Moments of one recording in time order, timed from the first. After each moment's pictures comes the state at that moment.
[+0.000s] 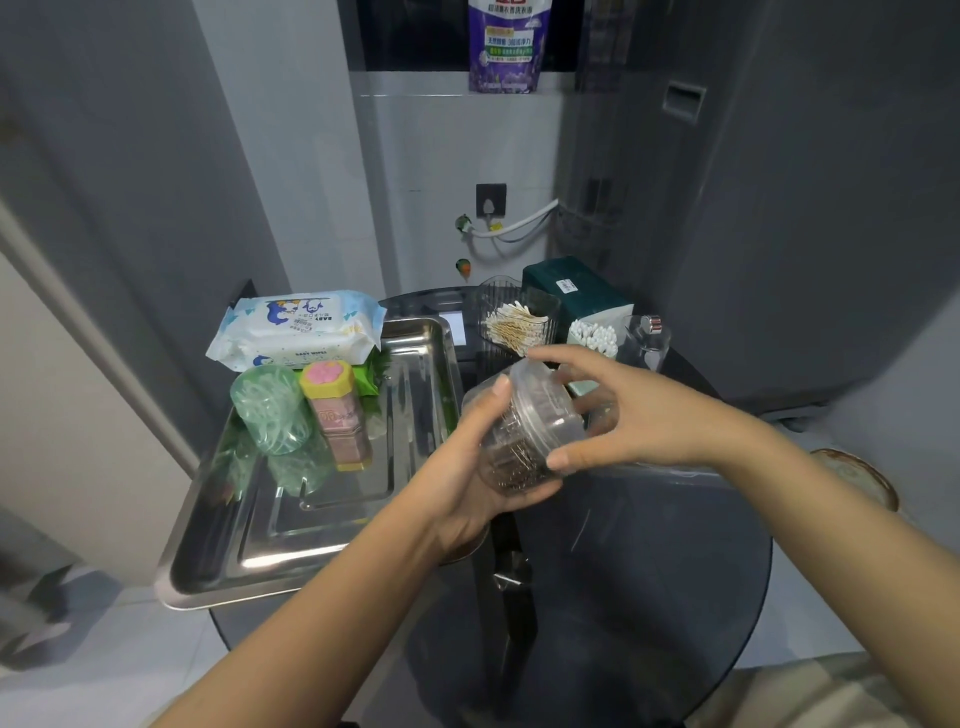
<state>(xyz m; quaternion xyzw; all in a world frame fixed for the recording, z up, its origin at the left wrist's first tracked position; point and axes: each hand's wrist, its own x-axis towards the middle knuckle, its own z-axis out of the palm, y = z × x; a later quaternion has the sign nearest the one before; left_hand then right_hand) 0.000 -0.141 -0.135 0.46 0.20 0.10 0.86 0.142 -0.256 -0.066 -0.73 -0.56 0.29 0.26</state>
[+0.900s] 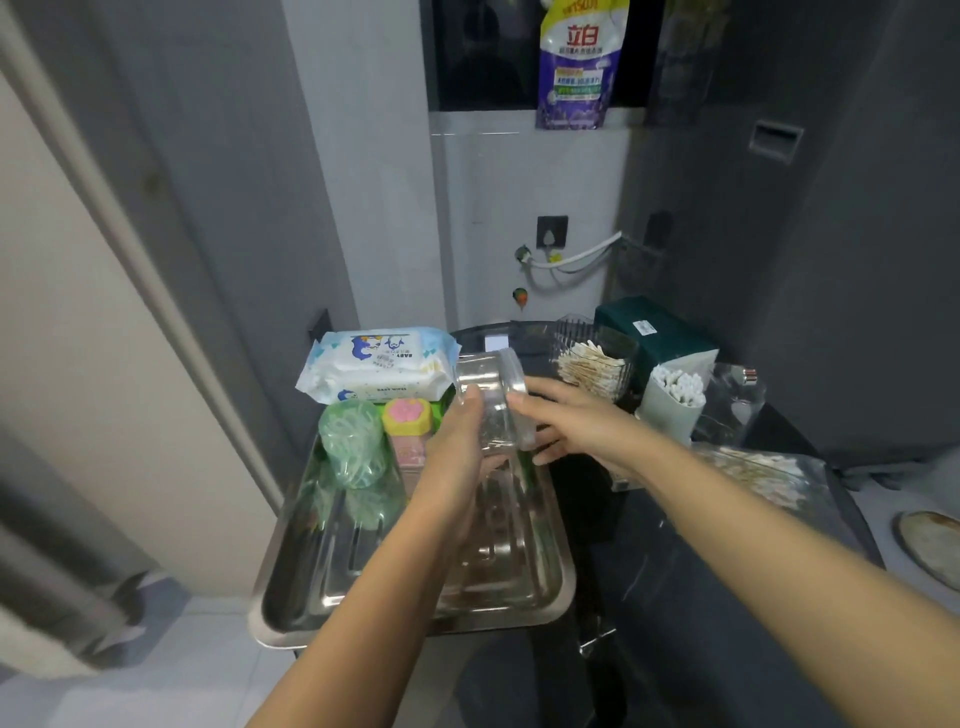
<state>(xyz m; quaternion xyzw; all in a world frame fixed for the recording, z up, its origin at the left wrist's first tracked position) -0.015 -0.076 -0.120 0.55 0.36 0.30 0.69 0.118 -0.132 -0.104 -0.69 -0.42 0.42 0.41</state>
